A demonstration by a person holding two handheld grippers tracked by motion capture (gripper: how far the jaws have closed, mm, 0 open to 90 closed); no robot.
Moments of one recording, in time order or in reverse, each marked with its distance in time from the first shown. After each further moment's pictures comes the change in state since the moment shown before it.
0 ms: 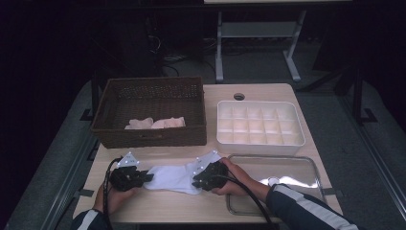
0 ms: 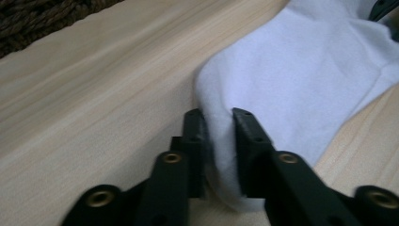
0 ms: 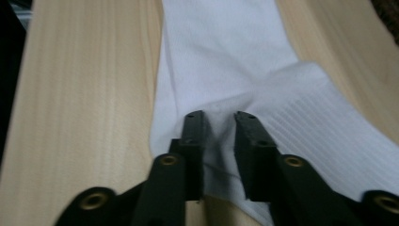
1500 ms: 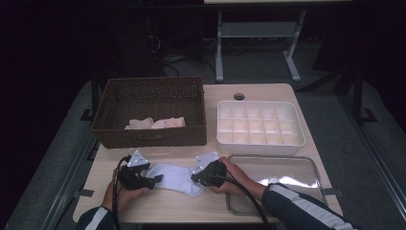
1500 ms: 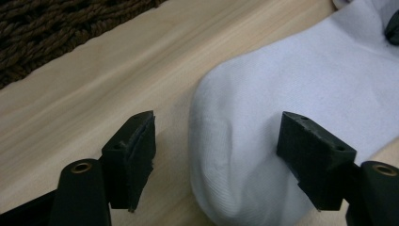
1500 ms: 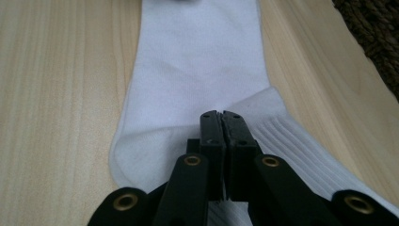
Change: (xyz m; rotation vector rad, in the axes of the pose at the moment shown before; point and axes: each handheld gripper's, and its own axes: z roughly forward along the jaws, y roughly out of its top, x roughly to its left) left arm -0.010 0.011 0.020 -0.019 0.099 0.027; right arm -0.004 -0.001 0.007 -0.041 -0.072 -0.027
